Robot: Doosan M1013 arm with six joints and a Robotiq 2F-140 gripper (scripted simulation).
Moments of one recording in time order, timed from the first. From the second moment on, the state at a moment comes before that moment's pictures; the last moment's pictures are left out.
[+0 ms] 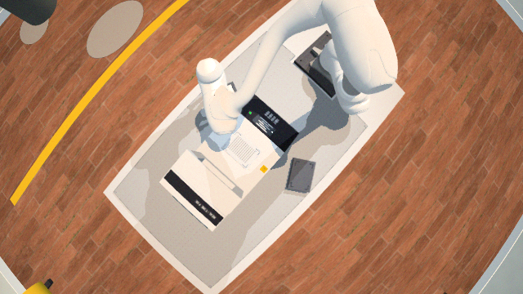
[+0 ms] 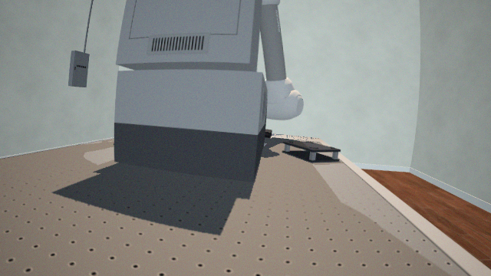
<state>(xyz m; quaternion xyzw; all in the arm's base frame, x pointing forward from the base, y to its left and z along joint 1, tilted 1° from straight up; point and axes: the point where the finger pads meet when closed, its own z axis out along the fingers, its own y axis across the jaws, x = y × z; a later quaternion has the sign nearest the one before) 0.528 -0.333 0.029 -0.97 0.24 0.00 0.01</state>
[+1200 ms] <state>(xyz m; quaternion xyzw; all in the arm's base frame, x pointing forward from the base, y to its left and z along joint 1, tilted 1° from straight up) 0.528 -0.334 0.111 -0.97 0.24 0.00 0.01</state>
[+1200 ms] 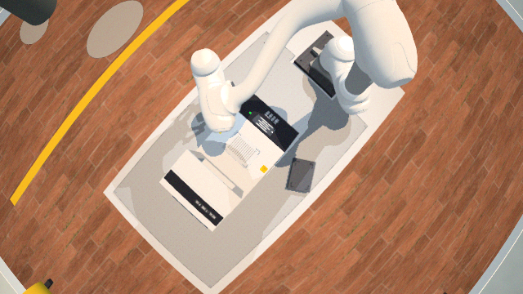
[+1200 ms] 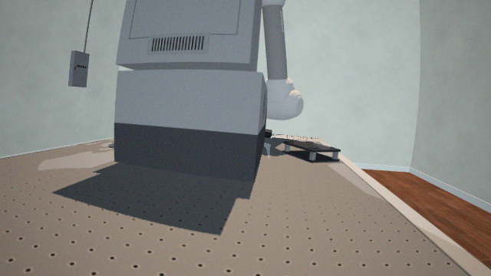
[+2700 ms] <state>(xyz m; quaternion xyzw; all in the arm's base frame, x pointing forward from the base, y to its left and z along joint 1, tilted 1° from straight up) 0.528 -0.336 0.247 -0.97 0.24 0.00 0.01</state>
